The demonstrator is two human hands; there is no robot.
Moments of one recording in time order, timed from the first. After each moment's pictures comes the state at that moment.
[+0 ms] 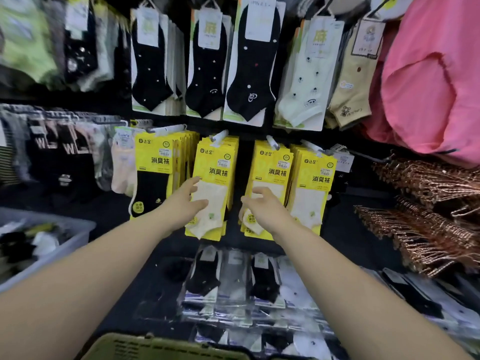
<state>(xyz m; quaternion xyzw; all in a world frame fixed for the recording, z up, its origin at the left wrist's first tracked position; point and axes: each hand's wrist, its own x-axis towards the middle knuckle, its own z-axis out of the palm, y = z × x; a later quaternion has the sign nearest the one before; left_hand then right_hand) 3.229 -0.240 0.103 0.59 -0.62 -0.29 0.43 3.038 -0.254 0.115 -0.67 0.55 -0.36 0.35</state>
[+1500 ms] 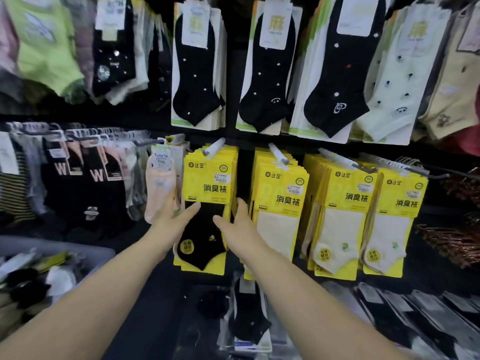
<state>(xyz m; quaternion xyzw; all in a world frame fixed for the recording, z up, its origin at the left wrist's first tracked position) 3.390 -0.321 0.076 0.46 -0.59 -0.26 0.60 3.239 -0.328 0.085 -0.67 0.50 -0.40 0.39</state>
